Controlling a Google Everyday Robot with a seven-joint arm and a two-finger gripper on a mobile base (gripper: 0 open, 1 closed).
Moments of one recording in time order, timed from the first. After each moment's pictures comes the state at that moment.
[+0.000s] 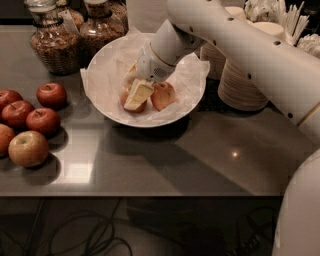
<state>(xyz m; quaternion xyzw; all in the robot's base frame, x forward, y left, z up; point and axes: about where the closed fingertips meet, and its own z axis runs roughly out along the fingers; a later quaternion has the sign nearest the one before) 0.618 0.065 0.870 -0.73 0.60 0.17 0.28</state>
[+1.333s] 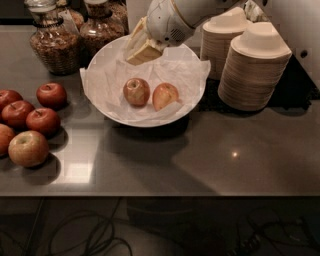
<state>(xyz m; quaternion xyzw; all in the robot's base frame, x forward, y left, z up) 0.598 0.045 0.989 -0.74 0.54 0.14 0.39</state>
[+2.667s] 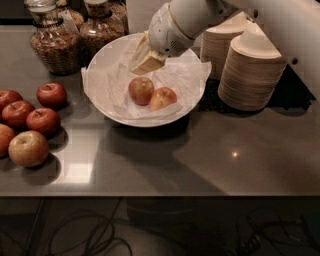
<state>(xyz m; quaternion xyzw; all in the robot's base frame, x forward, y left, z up) 0.606 0.038 0.959 -0.73 0.56 0.14 0.36</state>
